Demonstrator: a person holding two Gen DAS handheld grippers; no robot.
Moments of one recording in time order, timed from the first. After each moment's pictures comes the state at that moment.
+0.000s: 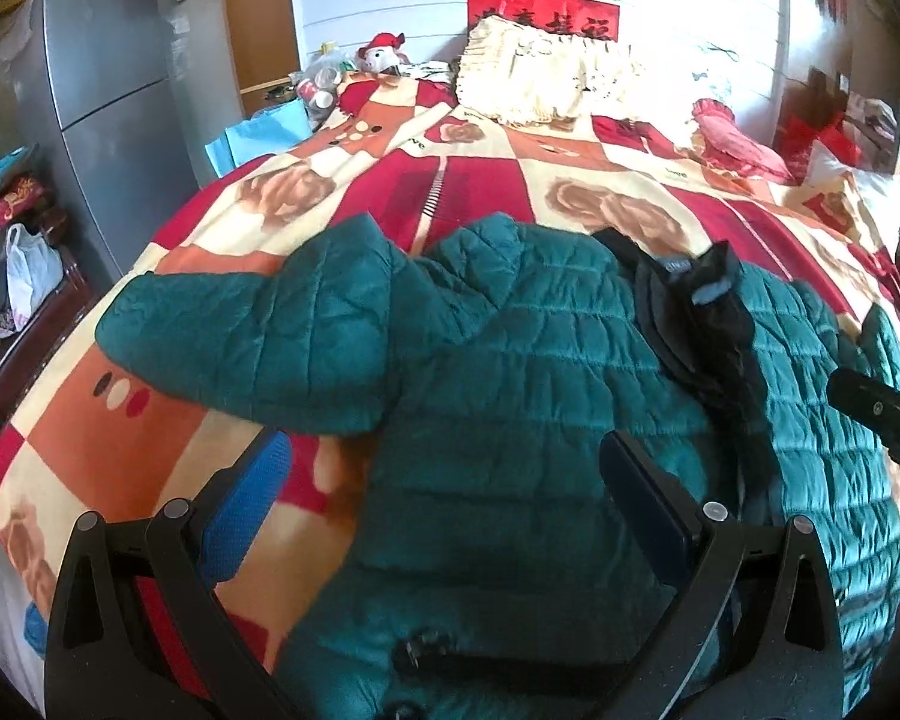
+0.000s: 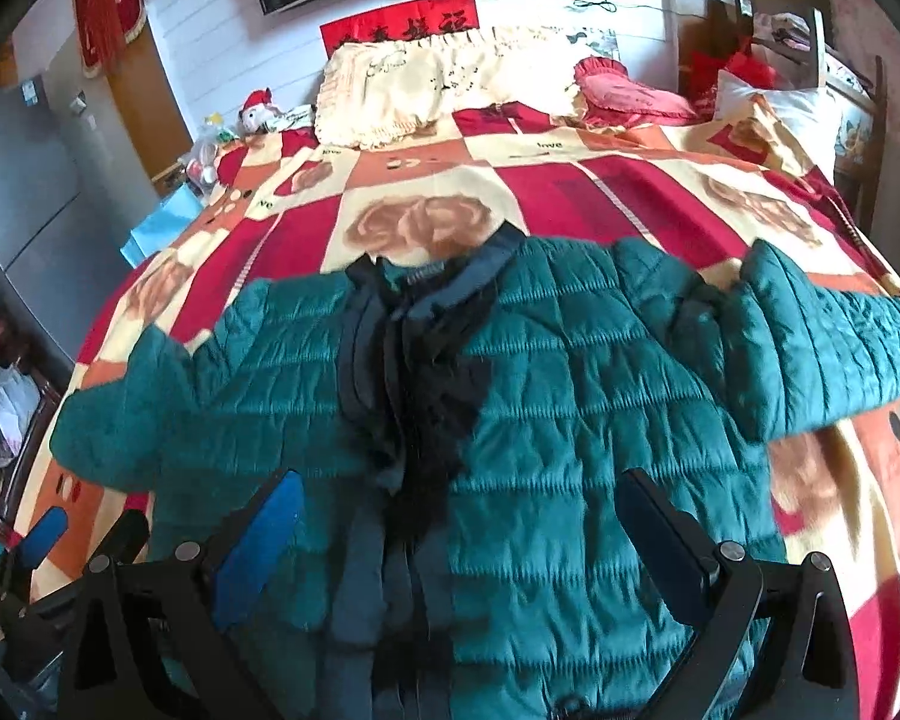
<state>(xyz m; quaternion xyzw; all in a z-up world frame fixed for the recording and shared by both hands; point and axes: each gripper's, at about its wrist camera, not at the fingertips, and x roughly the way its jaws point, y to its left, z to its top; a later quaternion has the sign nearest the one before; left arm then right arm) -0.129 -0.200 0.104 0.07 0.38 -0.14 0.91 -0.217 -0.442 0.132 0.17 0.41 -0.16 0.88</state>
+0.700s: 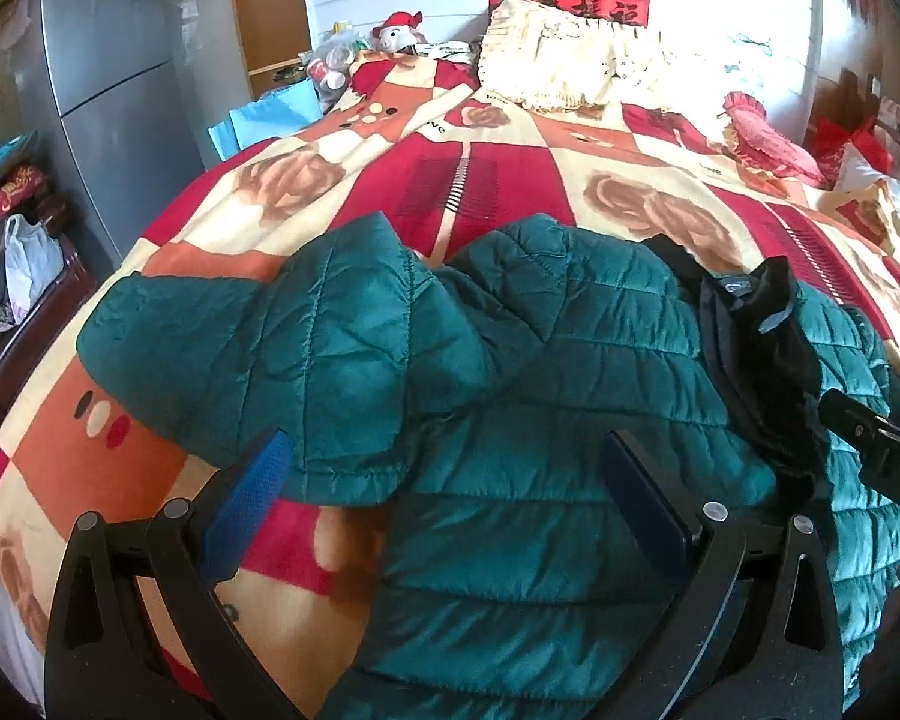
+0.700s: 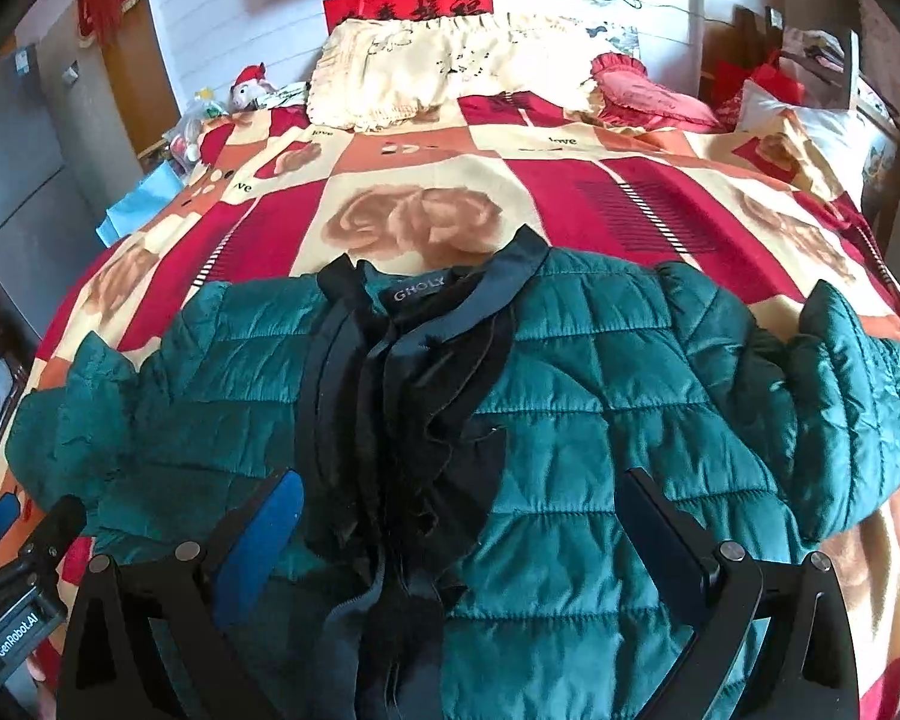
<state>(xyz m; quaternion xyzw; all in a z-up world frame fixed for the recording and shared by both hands) -0.068 -0.208 0.081 0.07 0.40 -0.11 0.91 -0.145 -0.456 0.093 0.14 0.43 -0.16 0.88</state>
